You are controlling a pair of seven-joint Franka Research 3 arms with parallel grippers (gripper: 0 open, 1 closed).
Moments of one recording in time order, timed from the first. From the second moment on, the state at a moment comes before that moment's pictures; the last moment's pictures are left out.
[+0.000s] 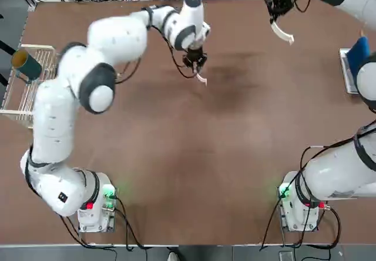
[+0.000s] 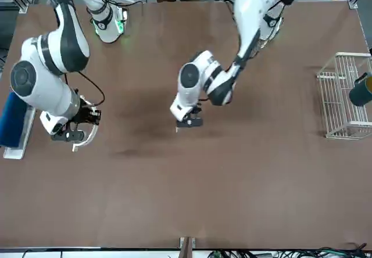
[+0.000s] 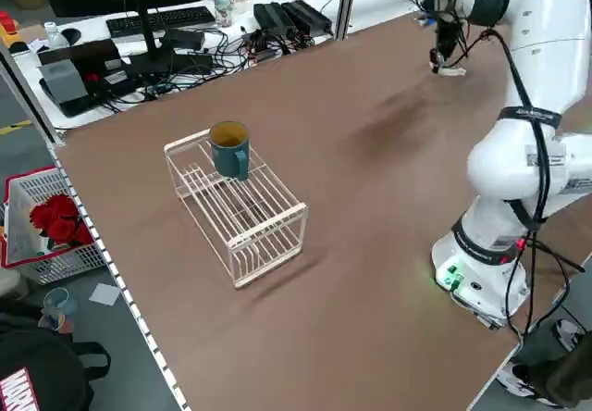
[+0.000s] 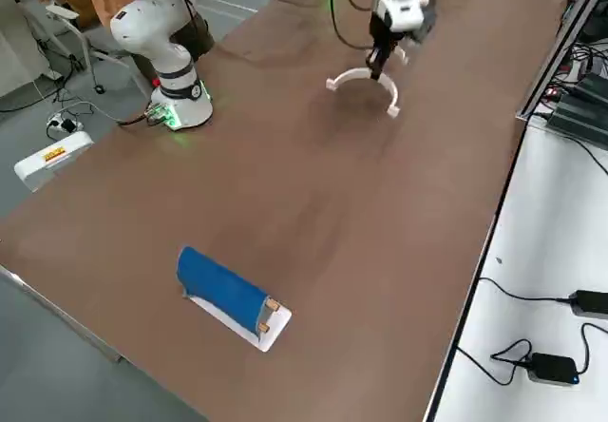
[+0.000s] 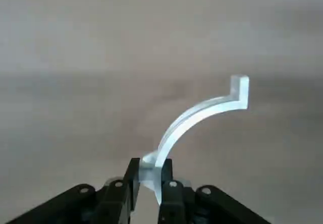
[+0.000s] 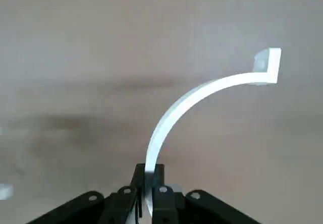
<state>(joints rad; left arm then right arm) -0.67 0.81 -0.23 -1.37 0.14 2.16 -0.92 -0.02 0.22 0.24 -1.69 0.02 1.88 0.21</state>
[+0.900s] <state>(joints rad) -0.73 0.93 -0.17 -1.30 0.14 2.32 -0.97 0.07 0.44 0.42 -1.50 0.02 1.93 0.54</state>
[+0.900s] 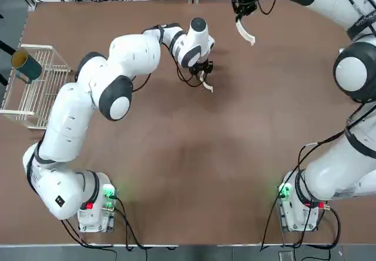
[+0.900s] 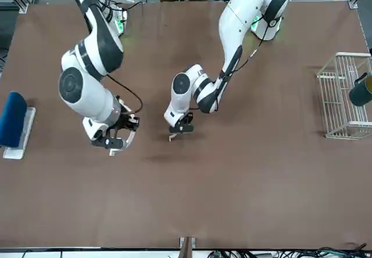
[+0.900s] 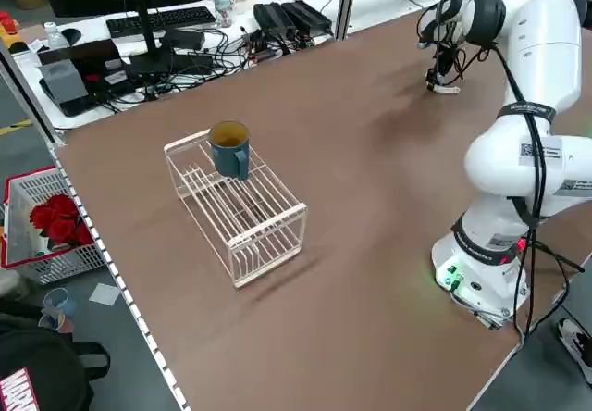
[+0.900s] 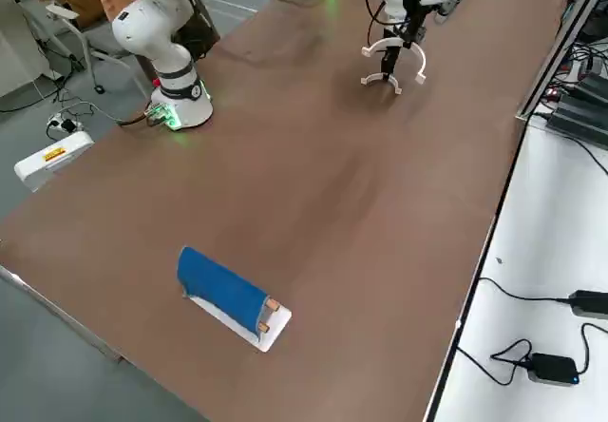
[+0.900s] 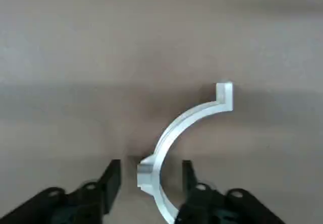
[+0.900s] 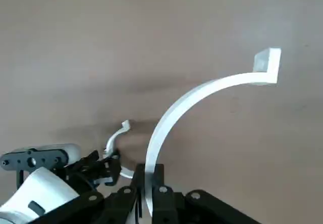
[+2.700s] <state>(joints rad) -0.04 0.06 -0.19 -1.50 0.02 1.59 -0.33 0.43 0.84 0.44 -1.45 -0.36 2.29 0.97</state>
